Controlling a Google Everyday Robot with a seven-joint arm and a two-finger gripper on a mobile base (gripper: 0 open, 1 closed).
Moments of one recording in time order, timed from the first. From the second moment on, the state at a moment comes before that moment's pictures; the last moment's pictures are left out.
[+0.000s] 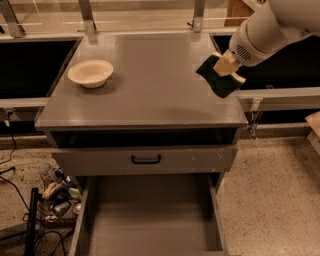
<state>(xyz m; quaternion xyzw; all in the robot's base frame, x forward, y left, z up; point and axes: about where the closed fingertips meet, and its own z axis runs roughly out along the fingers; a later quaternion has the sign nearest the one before) 0.626 -0.179 0.959 -0.38 0.85 -0.06 0.36</state>
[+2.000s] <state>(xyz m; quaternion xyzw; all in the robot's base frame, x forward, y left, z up) 0.610 -0.114 0.891 -0.54 0.80 0.12 0.23</state>
